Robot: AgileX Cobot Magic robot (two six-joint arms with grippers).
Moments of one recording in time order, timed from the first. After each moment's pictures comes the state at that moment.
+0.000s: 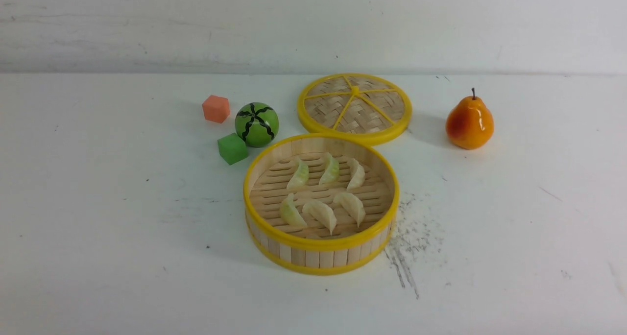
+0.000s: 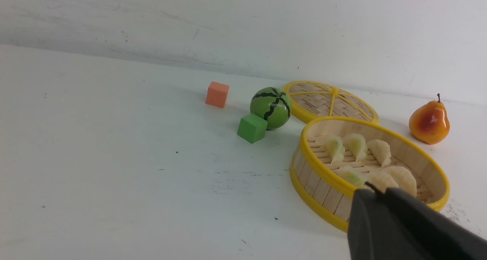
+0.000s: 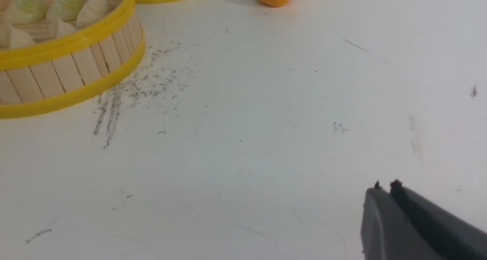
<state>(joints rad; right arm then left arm) 0.06 -0.01 0.02 0.04 0.38 0.04 -0.54 -0.01 -0.27 0.56 0.52 -0.76</state>
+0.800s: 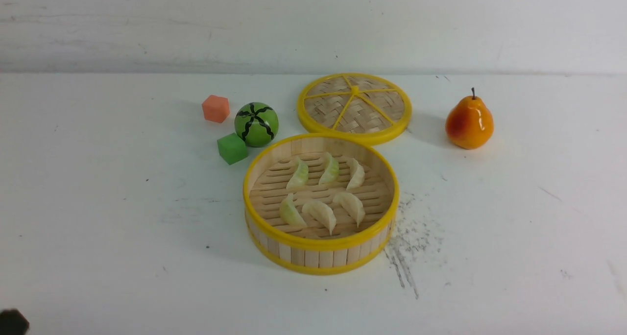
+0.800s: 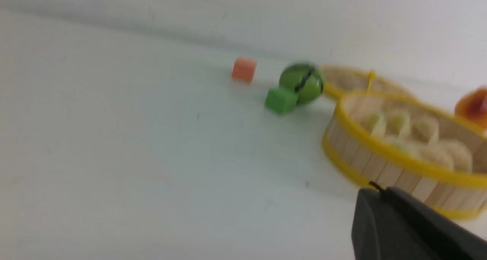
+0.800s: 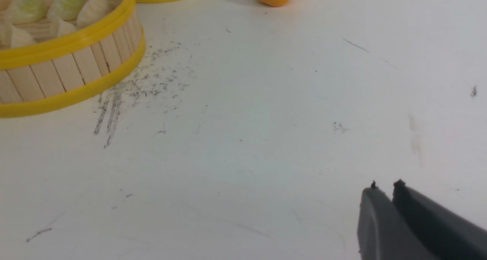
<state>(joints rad) 0.06 -0.01 0.02 0.04 0.38 0.04 -0.09 -0.01 0.03 -0.27 0.25 0.05</state>
